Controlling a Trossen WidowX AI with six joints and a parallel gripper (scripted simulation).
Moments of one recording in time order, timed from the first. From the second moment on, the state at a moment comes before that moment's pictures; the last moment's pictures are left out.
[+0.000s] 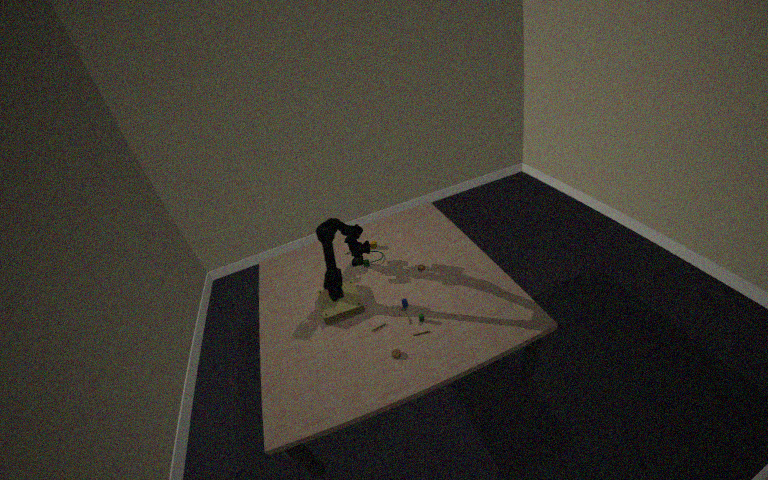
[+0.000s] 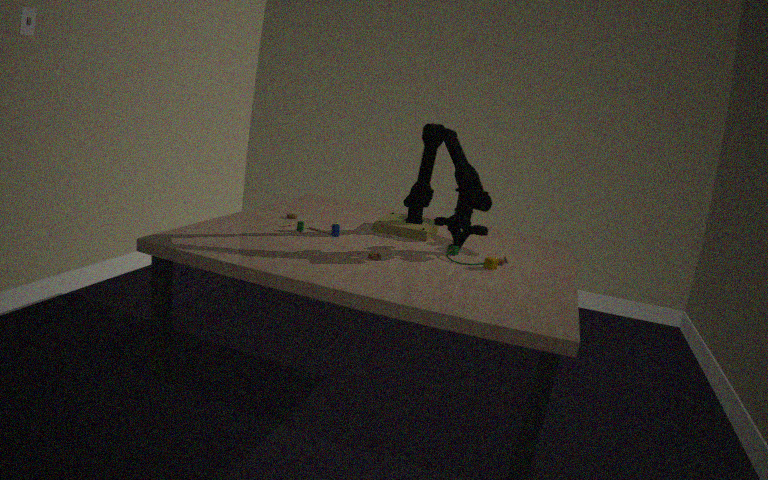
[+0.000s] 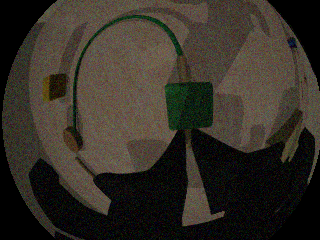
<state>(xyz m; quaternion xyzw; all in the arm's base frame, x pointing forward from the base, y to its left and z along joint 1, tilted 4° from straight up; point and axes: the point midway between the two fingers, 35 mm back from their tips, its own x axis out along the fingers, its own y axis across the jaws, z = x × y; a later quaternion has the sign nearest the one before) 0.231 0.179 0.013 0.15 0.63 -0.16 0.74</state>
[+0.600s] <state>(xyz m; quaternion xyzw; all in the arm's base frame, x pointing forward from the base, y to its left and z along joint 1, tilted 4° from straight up) 0.223 0.183 0.012 0.15 0.63 -0.16 0.74</state>
